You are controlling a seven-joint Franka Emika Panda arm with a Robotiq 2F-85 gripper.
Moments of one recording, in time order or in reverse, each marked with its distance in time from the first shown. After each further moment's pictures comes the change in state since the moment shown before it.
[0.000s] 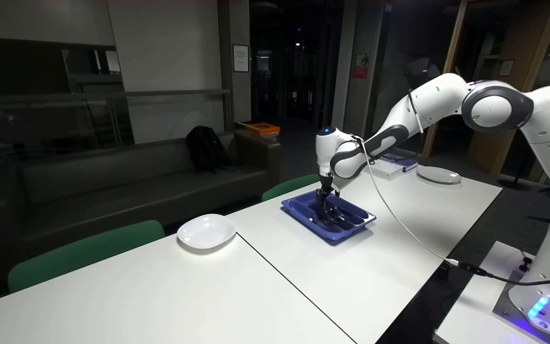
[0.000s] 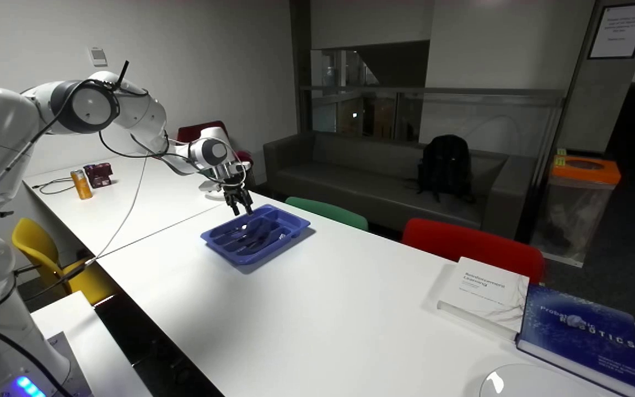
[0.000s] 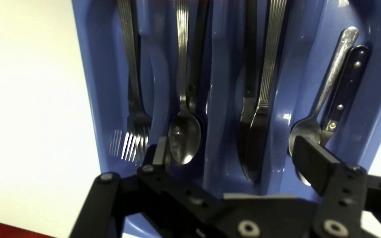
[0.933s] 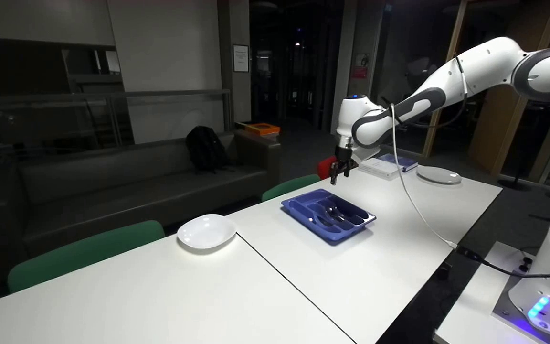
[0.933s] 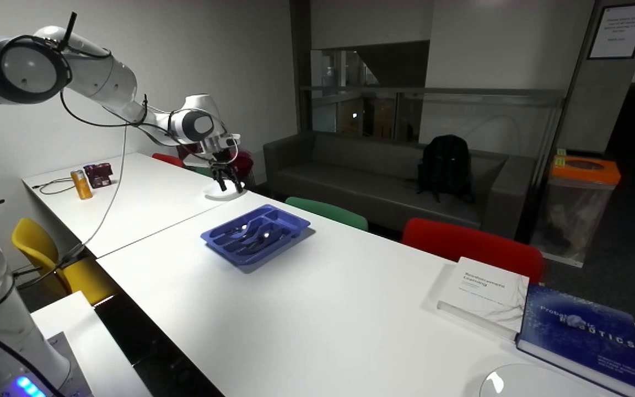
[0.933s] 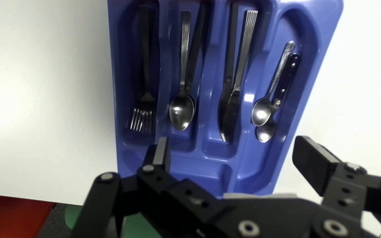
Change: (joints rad) arm -0.120 -0.338 0.099 -0.249 0.123 0.050 -0.197
